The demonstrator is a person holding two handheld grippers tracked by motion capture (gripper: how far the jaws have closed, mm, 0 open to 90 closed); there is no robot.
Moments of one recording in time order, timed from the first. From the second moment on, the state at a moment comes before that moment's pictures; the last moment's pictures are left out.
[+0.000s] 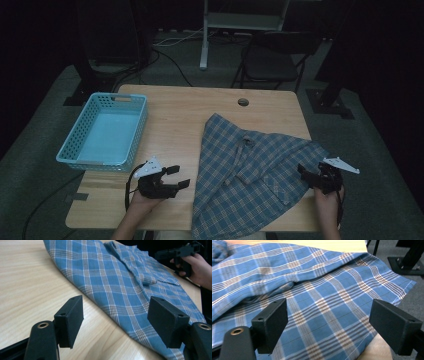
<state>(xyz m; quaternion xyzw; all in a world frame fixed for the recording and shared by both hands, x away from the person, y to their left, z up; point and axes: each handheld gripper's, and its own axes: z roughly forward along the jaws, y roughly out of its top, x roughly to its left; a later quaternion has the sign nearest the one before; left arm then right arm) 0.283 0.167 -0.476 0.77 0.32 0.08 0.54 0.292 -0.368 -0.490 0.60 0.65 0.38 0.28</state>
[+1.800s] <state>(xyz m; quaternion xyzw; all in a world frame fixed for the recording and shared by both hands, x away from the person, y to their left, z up) 0.377 -0.046 -0.467 0.86 0.31 0.12 0.39 0.275 -0.368 -0.494 0.58 0.63 0.44 0.27</state>
